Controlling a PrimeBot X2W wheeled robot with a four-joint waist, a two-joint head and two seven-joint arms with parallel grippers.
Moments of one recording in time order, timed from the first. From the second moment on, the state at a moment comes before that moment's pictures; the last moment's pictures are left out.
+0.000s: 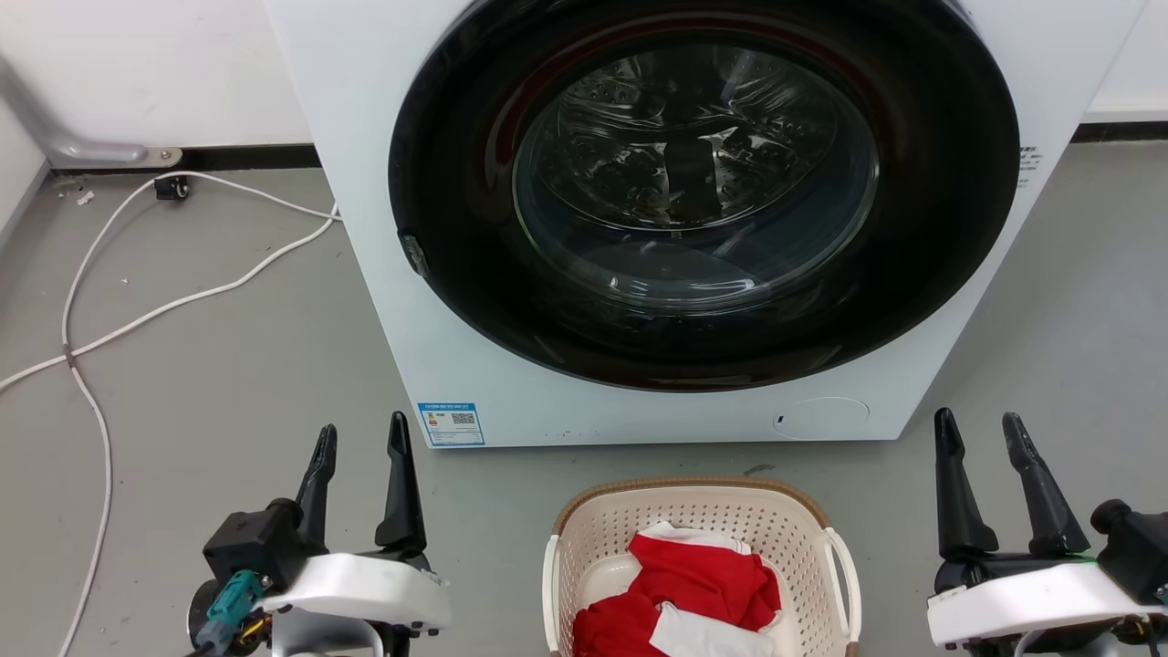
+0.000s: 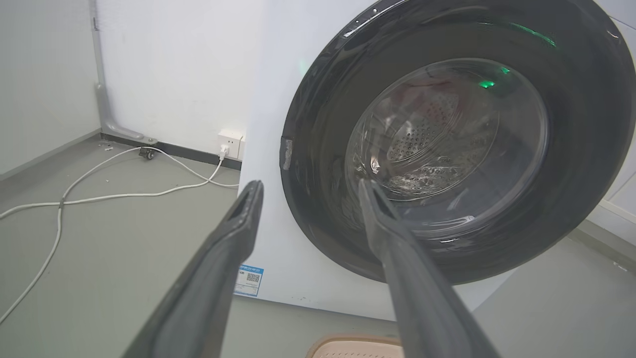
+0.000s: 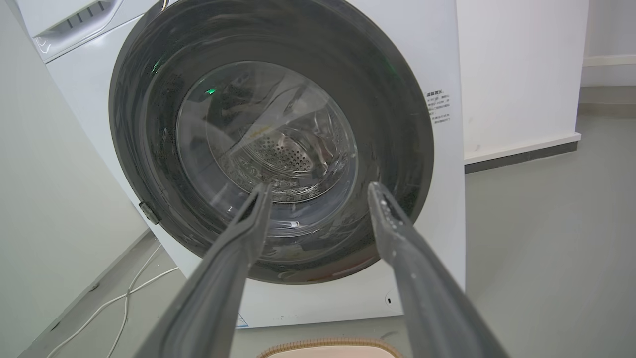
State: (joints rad) left arm -0.01 0.06 -0.11 0.03 -0.36 0.08 -0.18; right arm 0.04 -0.05 -0.02 -0.01 0.32 0.13 -0.18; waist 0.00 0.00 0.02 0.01
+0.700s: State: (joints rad) left arm 0.00 0.06 -0.14 0.02 -0.18 0.10 -0.22; right arm 0.06 -0.05 -0.03 -0.04 0.18 0.13 -0.22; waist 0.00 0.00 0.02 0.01
